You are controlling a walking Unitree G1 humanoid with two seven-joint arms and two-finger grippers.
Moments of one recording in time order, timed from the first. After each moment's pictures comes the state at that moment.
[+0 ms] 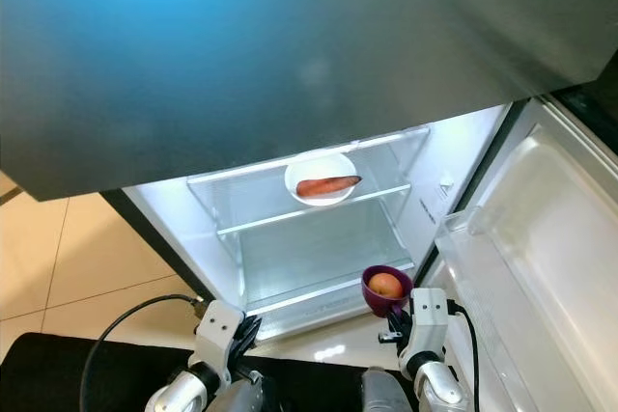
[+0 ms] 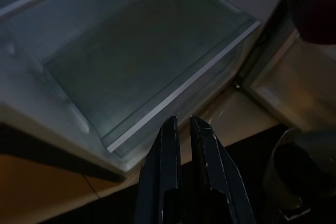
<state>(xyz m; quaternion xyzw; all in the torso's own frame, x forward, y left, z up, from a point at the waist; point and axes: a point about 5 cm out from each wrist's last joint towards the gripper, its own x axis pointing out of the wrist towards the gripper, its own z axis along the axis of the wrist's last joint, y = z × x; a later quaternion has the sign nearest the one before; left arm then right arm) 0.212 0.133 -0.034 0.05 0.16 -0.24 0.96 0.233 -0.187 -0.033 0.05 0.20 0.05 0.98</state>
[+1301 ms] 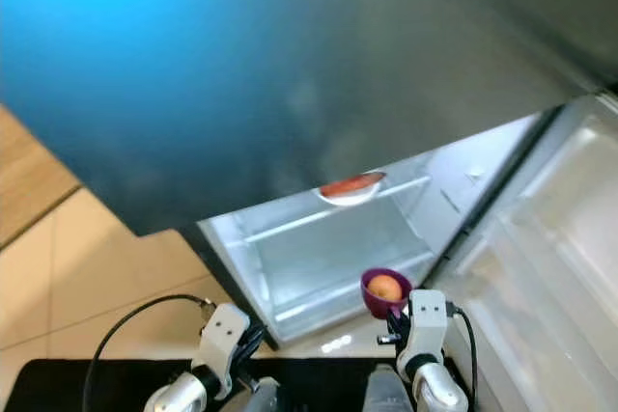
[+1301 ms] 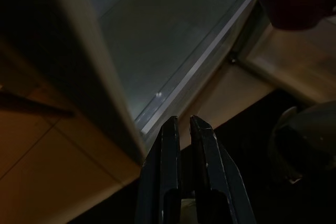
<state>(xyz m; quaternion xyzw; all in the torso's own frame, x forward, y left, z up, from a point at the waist) 0.210 0.132 -0.032 0.07 0.16 -0.29 0.94 0.235 -0.182 -0.033 0.06 0.20 0.05 0.98</state>
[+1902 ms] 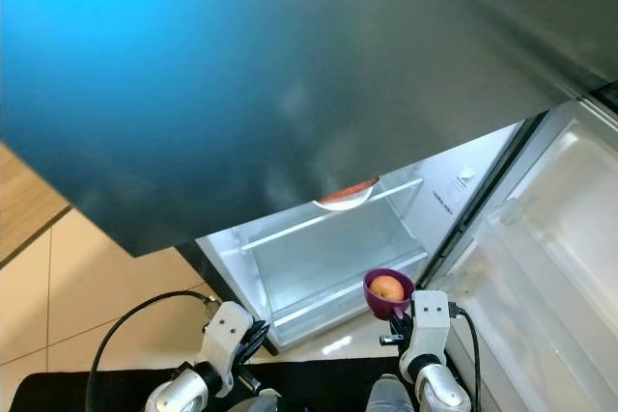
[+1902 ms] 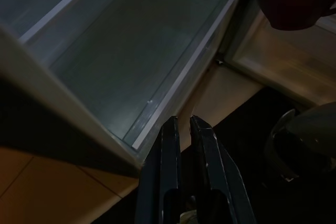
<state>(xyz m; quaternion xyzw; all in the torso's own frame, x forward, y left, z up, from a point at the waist) 0.214 0.127 -0.030 0.08 0.16 -0.30 0.94 0.229 -0.189 -0.035 0.05 0.21 0.04 0.98</state>
